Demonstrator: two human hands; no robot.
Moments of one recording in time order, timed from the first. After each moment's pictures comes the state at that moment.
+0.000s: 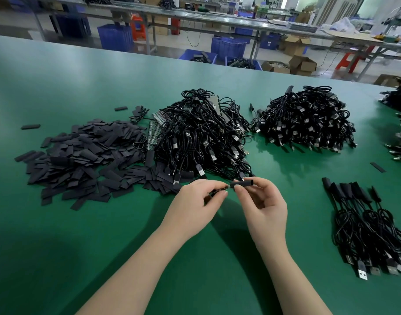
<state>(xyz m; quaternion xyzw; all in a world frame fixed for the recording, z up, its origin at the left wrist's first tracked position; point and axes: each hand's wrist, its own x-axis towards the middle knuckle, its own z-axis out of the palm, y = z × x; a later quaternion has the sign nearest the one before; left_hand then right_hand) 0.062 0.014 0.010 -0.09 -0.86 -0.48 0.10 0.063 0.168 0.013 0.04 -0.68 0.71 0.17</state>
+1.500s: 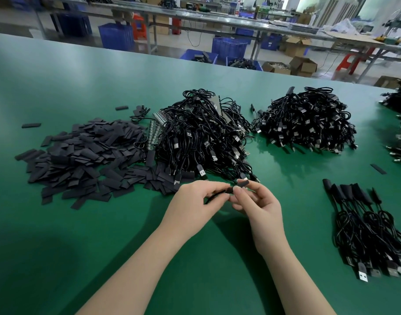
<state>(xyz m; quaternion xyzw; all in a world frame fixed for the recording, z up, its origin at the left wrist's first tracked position) 0.063 0.012 0.014 -0.09 -0.86 -0.49 0.10 0.058 0.172 0.010 0.00 -0.62 0.78 0.02</state>
